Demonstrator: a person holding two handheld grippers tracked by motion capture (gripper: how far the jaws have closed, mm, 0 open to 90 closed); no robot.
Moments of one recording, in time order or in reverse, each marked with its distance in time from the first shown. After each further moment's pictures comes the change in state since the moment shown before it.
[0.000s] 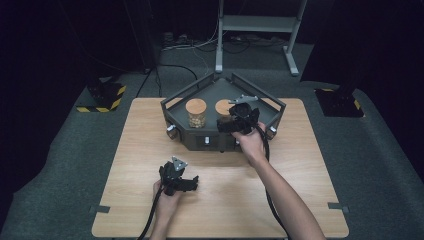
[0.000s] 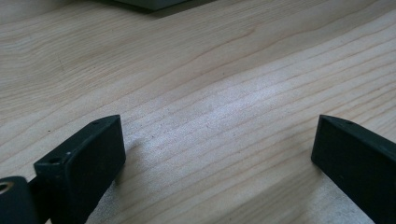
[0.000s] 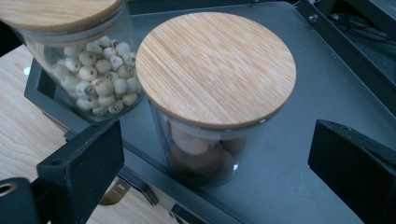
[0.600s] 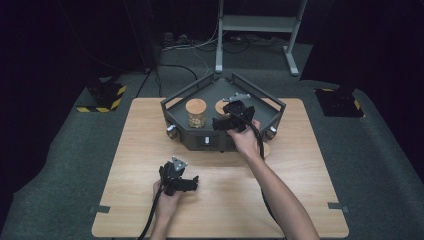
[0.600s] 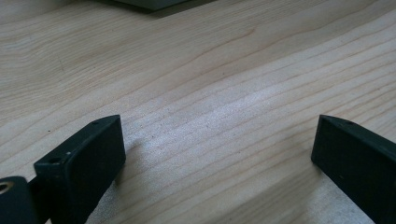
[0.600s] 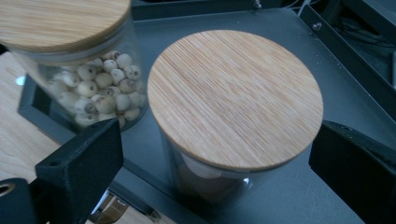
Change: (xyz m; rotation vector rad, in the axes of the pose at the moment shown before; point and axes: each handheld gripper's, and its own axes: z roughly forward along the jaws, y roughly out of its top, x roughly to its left) left arm 0.000 0.000 0.000 0.000 0.001 0.002; right arm 0.010 0.010 0.010 -0.002 -0.019 -0.003
